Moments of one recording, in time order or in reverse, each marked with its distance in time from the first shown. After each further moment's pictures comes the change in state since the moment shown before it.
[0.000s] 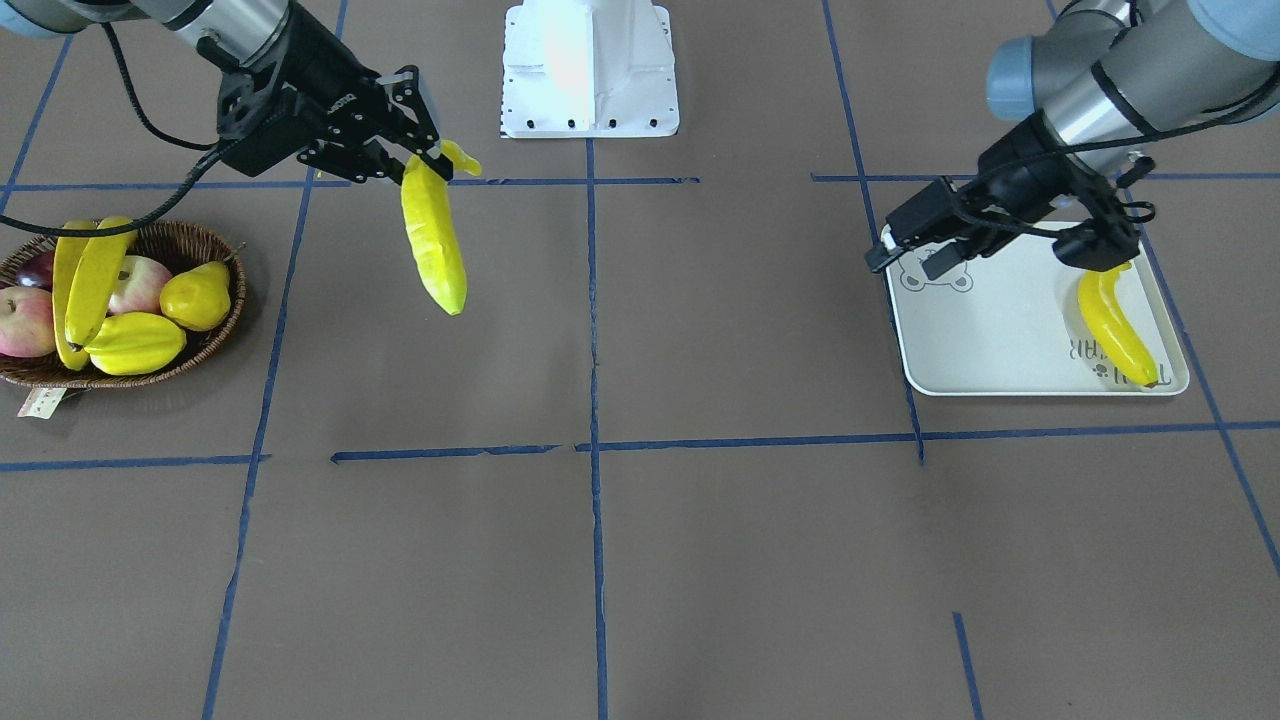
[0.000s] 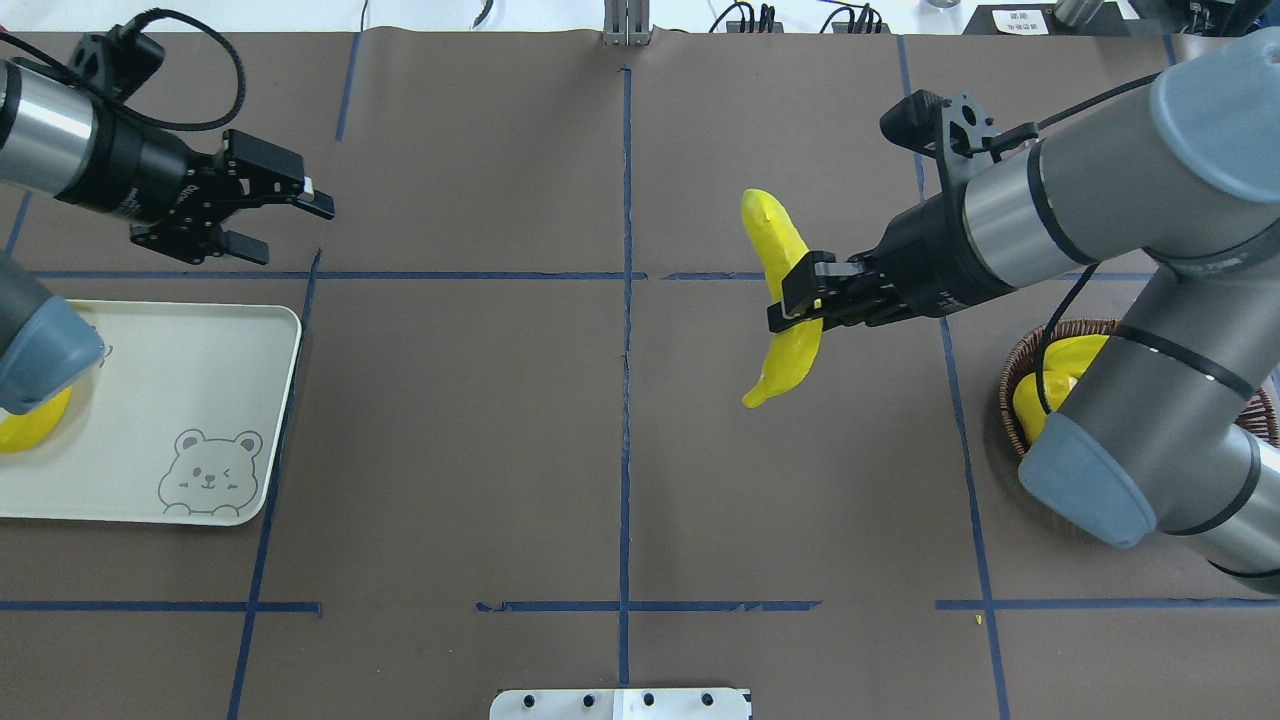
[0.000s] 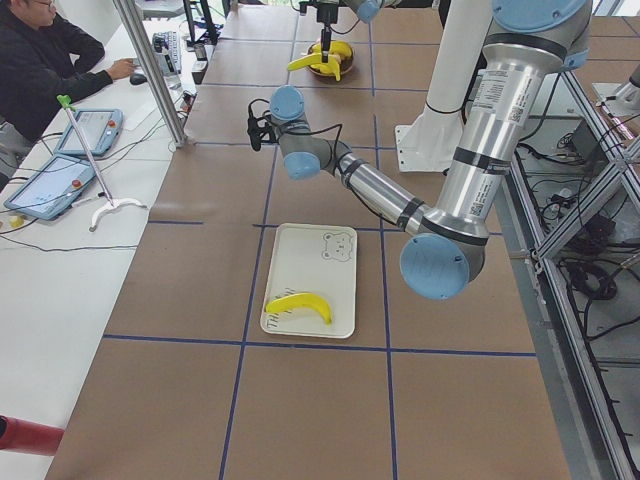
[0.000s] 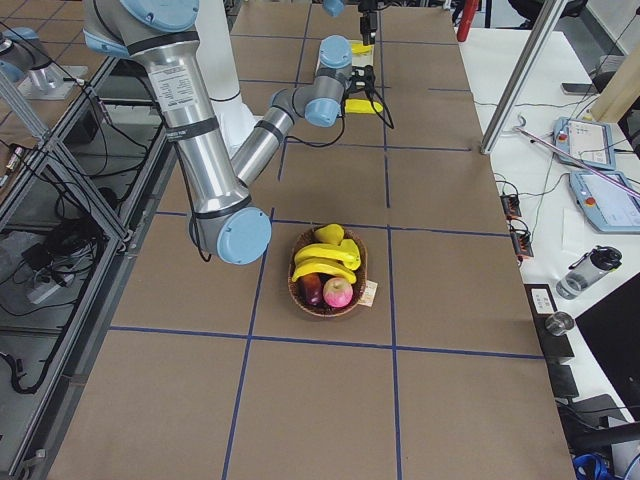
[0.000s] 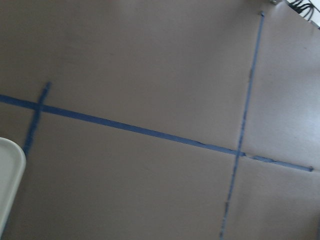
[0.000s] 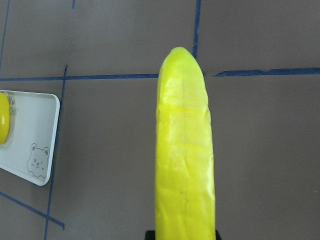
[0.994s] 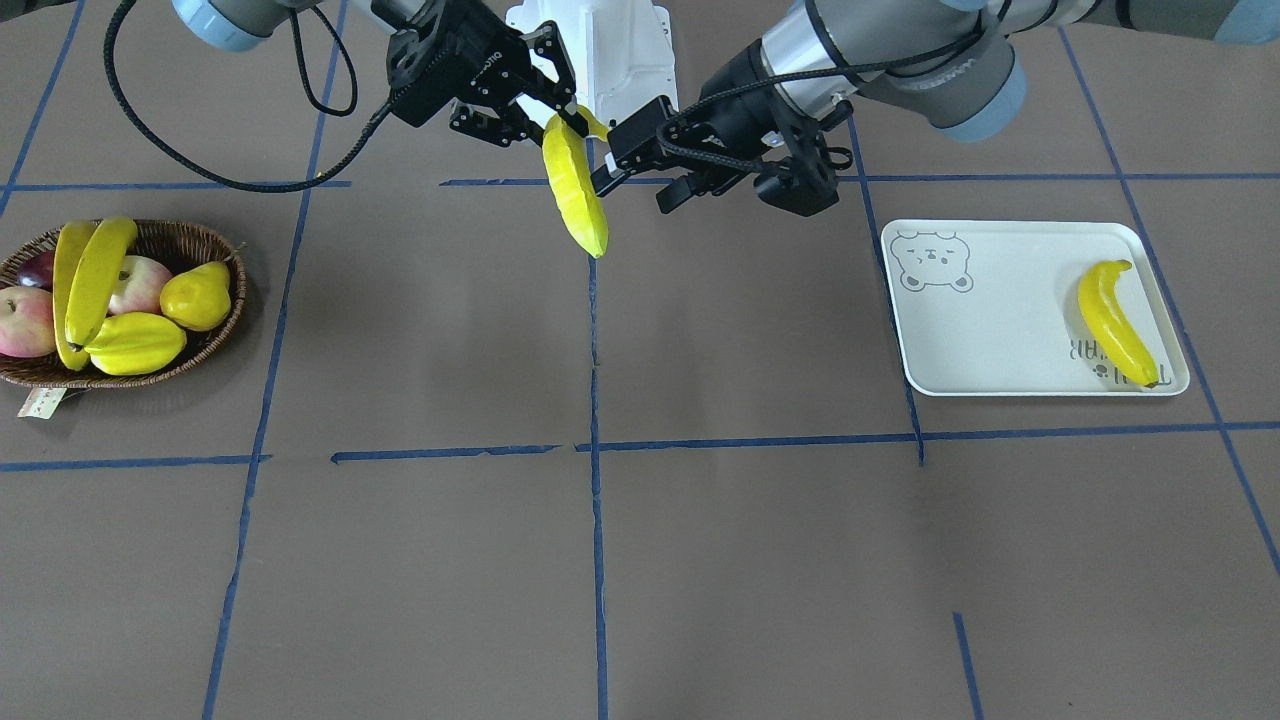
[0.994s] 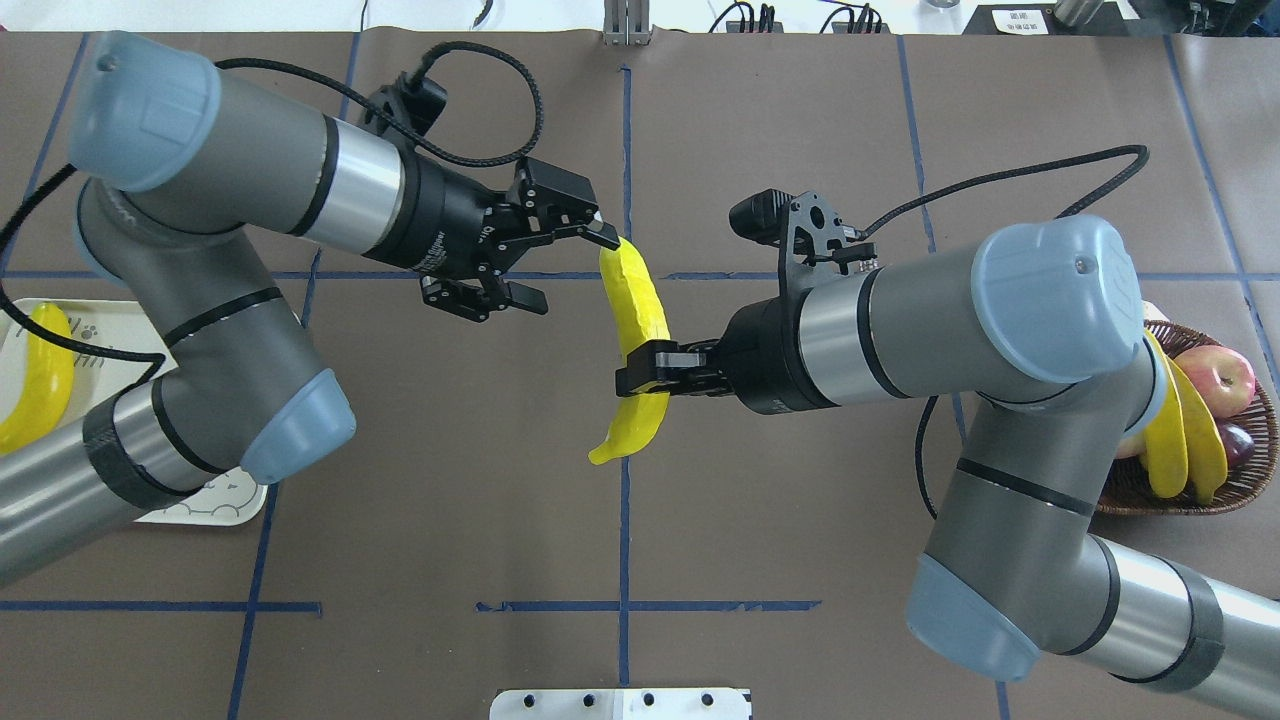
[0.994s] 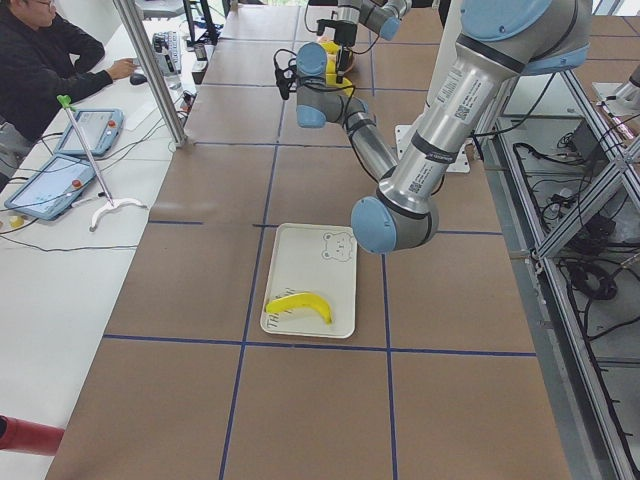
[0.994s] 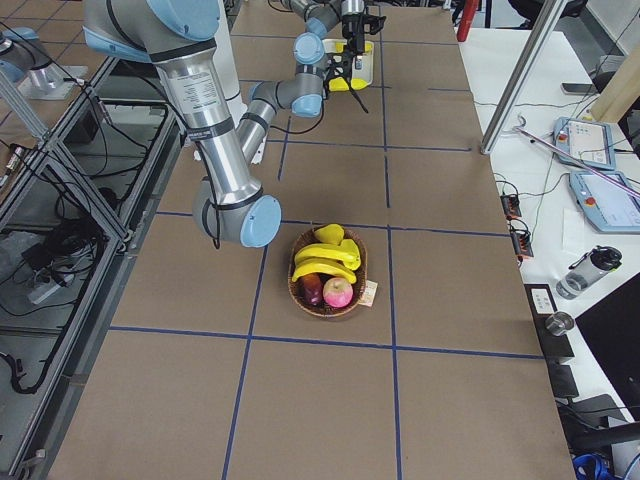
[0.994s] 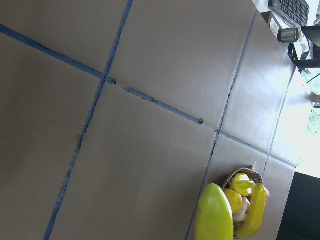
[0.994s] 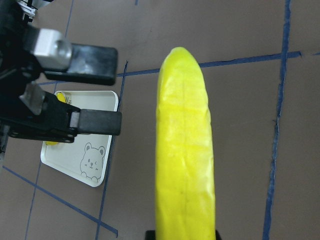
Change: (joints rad) left arm 0.260 -0.291 0.054 -0.035 0.218 -0.279; right arm -0.209 0.090 -0.037 0.135 -0.248 0.116
